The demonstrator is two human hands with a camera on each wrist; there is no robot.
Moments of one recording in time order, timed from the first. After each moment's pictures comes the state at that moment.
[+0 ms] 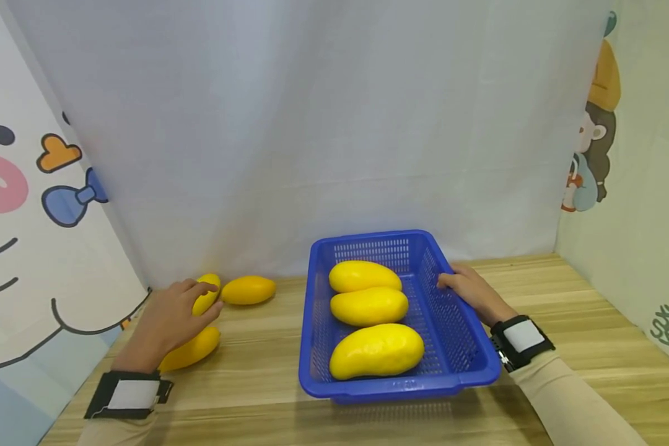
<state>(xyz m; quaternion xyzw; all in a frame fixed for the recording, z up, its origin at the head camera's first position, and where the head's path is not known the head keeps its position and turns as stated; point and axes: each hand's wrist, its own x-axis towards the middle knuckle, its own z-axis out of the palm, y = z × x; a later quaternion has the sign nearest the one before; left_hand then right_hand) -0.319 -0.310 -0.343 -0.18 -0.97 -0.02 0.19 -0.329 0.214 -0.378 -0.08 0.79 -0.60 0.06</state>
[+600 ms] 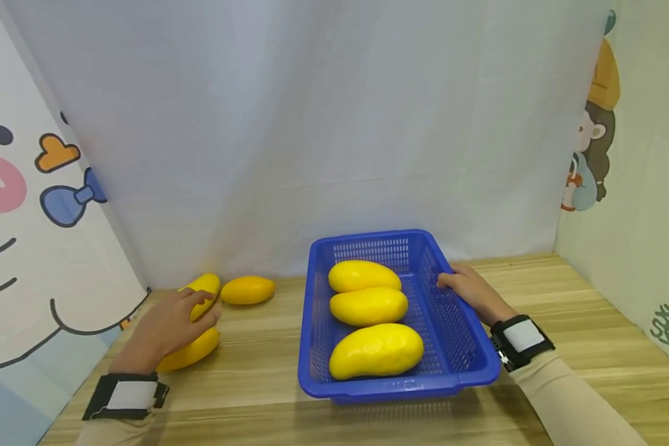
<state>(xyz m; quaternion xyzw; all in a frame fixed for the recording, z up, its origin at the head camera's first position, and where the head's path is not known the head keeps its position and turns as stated) -0.325 -0.324 -0.357 -0.16 -0.98 -0.03 0.12 -0.329 0.214 -0.378 -0.08 0.79 -0.60 0.05</state>
